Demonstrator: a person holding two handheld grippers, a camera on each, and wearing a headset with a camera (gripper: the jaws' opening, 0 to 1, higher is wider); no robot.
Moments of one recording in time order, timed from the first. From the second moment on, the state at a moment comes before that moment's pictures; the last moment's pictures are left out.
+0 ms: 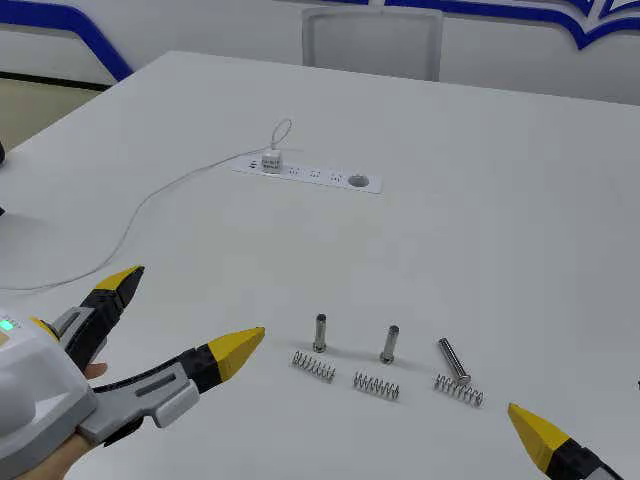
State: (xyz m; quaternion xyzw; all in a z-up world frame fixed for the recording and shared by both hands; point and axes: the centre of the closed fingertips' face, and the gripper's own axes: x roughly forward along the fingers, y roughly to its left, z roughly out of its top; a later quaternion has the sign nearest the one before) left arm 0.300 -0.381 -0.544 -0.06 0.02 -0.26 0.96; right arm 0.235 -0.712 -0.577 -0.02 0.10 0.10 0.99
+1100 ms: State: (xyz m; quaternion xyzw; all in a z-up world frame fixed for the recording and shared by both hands) left arm 0.297 -0.390 -0.552 -0.04 0.03 -0.28 0.96; right arm 0.234 -0.706 -0.586 -0.01 0.13 0.11 0.99
